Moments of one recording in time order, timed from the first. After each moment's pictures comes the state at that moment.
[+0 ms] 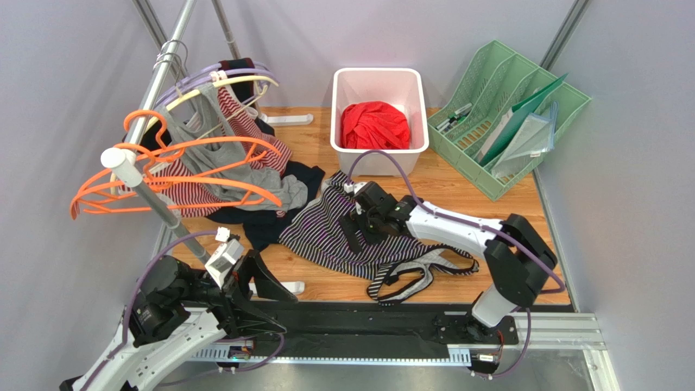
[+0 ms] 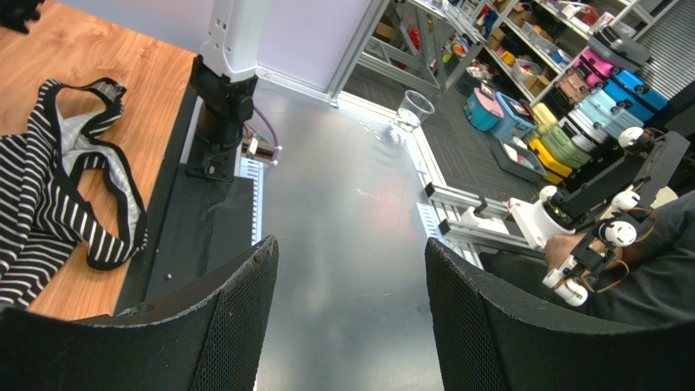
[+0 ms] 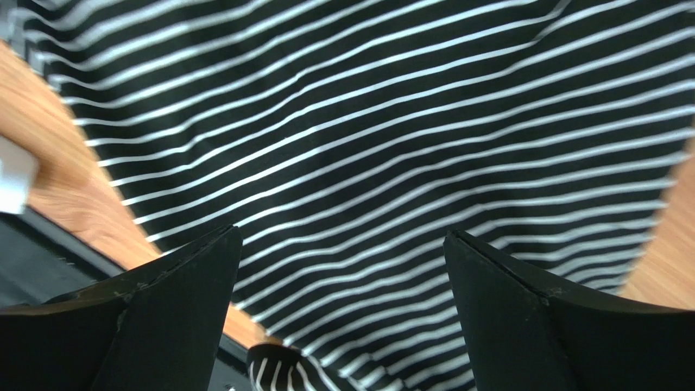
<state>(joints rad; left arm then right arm) -0.84 0.15 0.68 -0.39 0.85 -0.59 0.85 1.59 1.04 -0.47 -0.01 0.31</state>
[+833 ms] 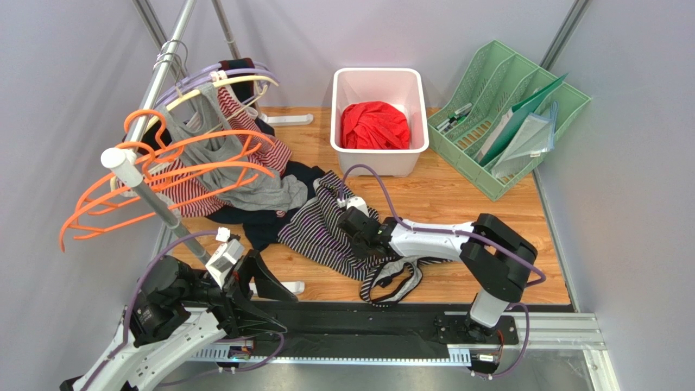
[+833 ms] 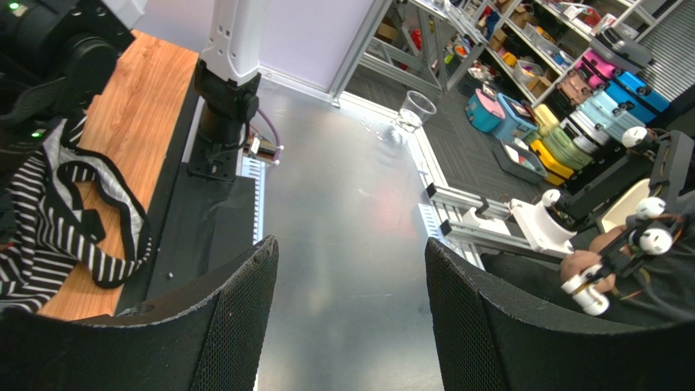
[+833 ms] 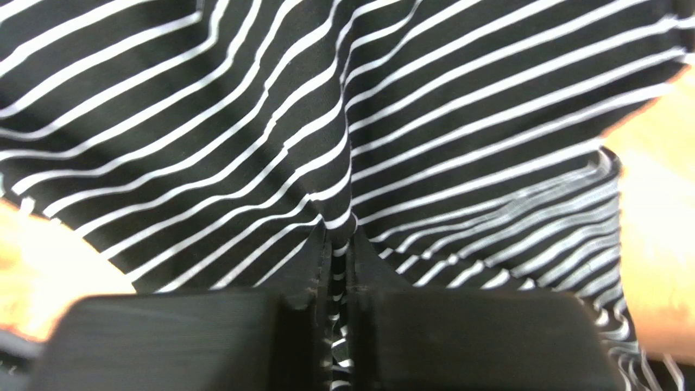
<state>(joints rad) -0.84 0.14 0.68 -0.39 0.85 -0.59 1.02 1.70 0.97 -0.31 0.25 0.51</state>
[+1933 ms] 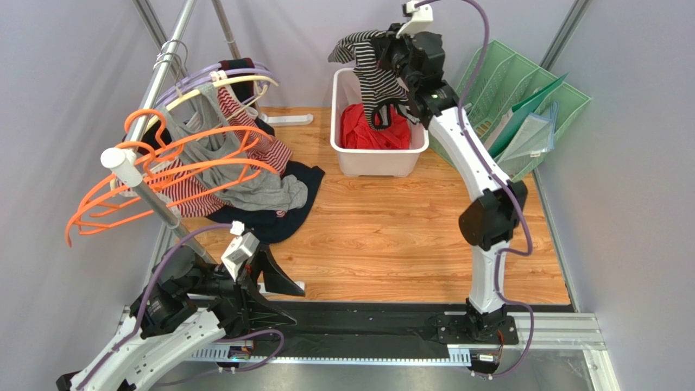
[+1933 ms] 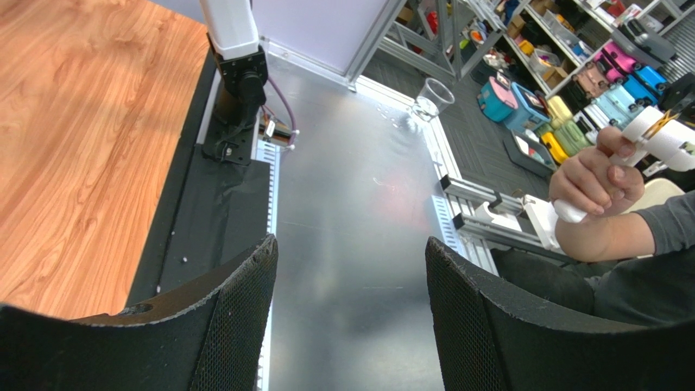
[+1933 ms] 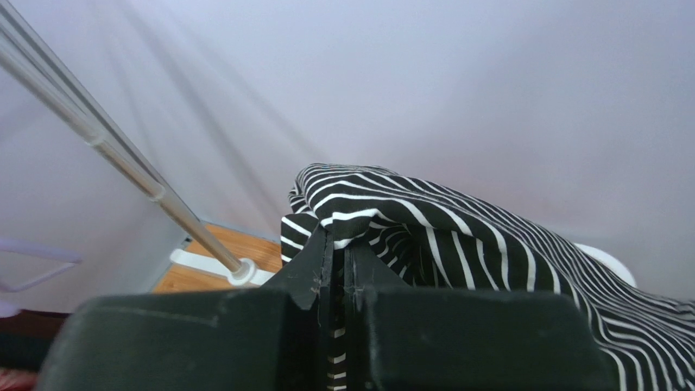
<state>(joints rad) -0.84 0.22 0.68 -0.41 0.84 -0.55 0.41 2.01 2.20 -0.06 0.01 0.25</state>
